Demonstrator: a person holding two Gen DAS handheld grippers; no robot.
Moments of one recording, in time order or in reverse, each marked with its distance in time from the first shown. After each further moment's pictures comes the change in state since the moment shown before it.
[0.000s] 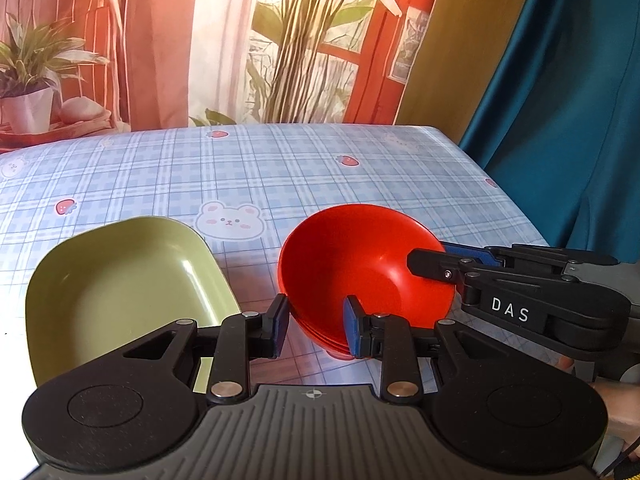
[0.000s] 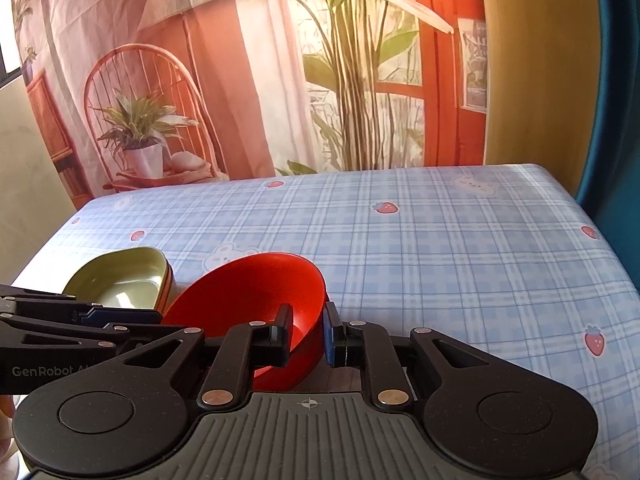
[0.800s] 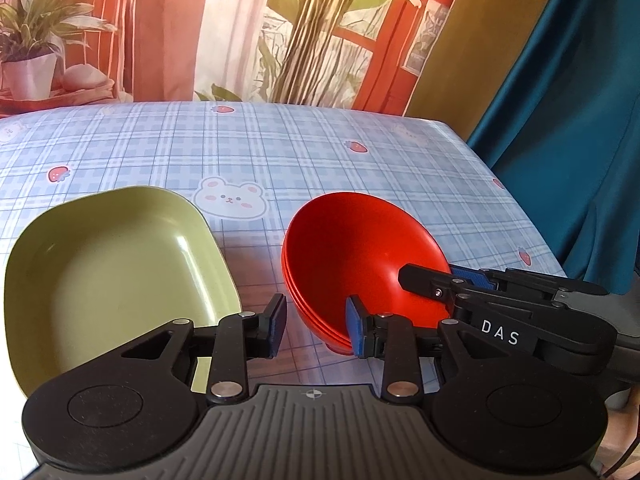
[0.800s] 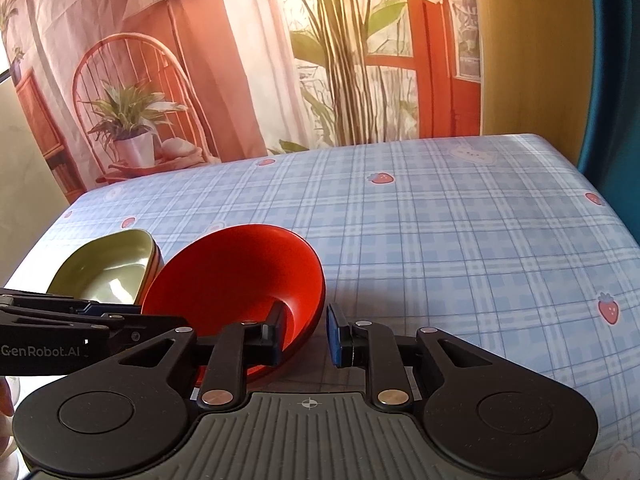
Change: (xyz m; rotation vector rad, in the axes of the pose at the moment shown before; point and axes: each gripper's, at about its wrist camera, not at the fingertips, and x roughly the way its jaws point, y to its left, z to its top) left arm 0.017 0.009 -0.002 -0.072 0.036 -0.020; right arm 0.017 -0.007 -0.014 0.050 0.042 0.003
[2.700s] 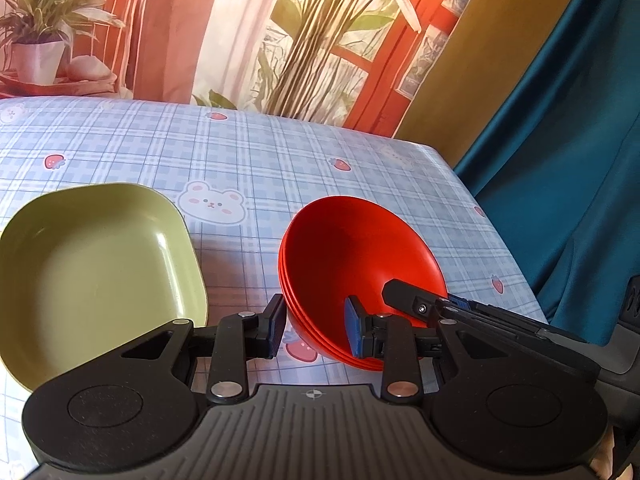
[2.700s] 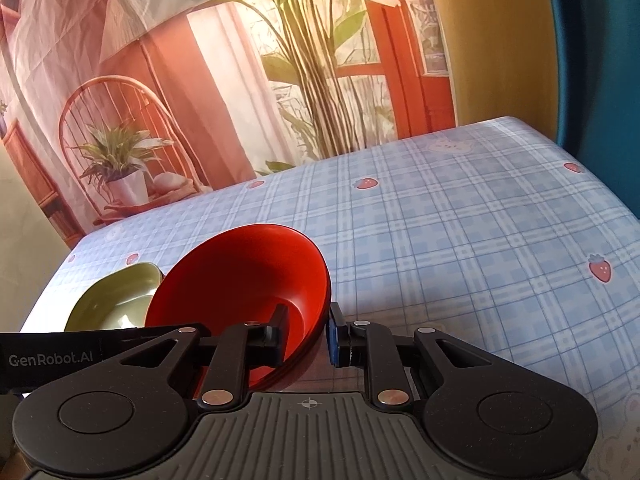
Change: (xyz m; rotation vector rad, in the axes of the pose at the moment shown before) left arm -0.015 -0.008 -0.003 -0.084 -0.049 -0.047; right arm -0.021 -0.004 -0.006 0.139 -0.061 -0.001
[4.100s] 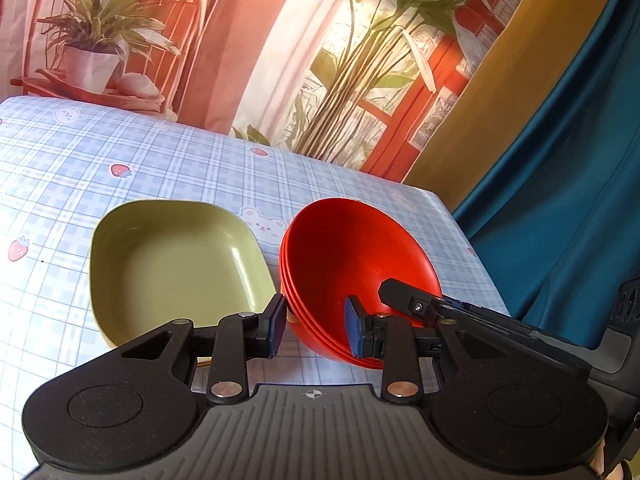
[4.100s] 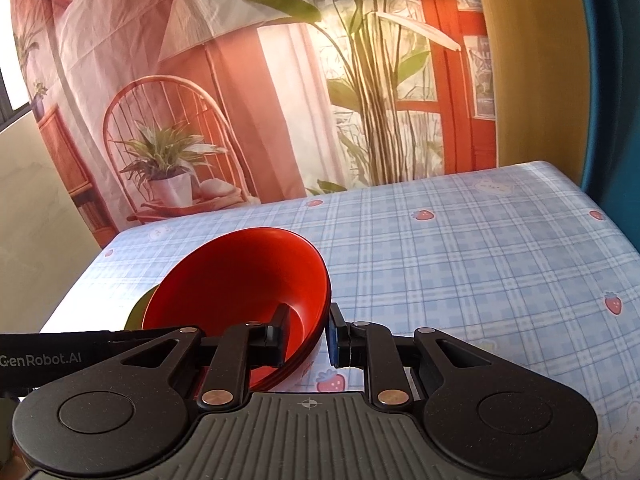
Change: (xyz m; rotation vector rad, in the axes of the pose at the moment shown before) left arm -0.069 0.032 -0.014 -0.096 -0.110 -0.003; right arm -0.029 0.070 0.000 -0.098 -0.039 0.040
